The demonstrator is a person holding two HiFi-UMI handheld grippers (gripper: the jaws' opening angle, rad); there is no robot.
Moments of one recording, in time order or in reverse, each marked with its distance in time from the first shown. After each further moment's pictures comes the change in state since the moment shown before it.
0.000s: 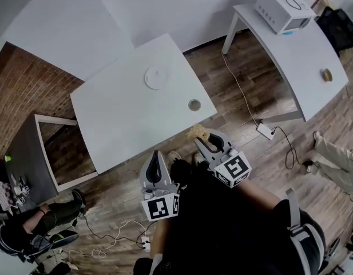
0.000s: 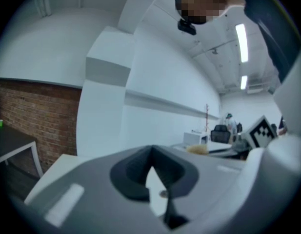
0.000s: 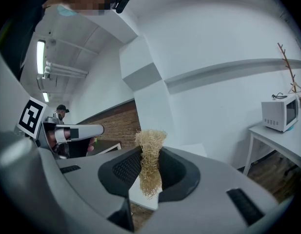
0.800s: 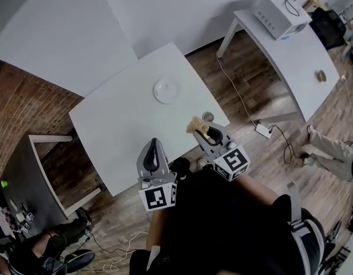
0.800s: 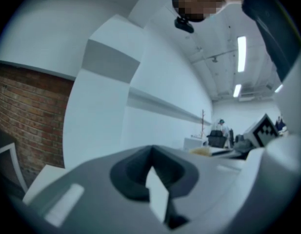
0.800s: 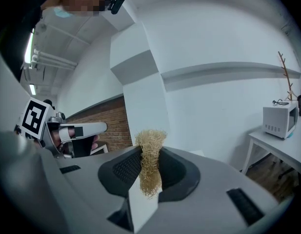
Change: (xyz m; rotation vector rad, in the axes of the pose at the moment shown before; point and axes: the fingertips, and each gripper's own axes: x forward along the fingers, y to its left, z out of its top) left arm 0.113 0.126 0.021 -0.020 -0.053 -0.130; right arm 0.145 -0.011 0.032 -0.019 0.013 -0.127
